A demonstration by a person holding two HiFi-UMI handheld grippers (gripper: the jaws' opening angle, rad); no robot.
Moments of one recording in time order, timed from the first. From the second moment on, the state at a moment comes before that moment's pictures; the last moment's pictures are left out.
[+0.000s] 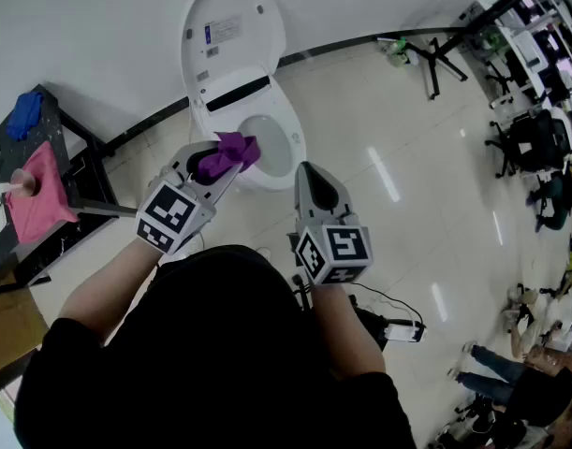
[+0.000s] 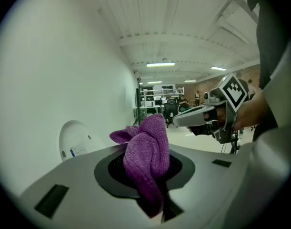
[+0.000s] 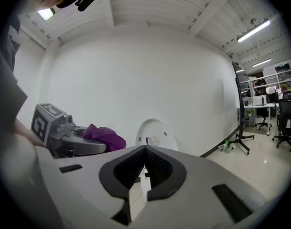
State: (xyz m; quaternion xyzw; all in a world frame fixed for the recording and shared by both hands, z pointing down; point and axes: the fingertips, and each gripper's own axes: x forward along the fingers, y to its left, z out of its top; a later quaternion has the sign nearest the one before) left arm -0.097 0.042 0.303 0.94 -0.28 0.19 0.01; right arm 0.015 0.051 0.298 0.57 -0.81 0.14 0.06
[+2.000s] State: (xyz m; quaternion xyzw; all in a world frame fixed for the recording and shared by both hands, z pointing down) left arm 0.011 -0.112 0.456 0.90 -0.28 0.32 0.09; right arm 0.098 -0.065 0.386 0.52 -0.83 0.19 0.12
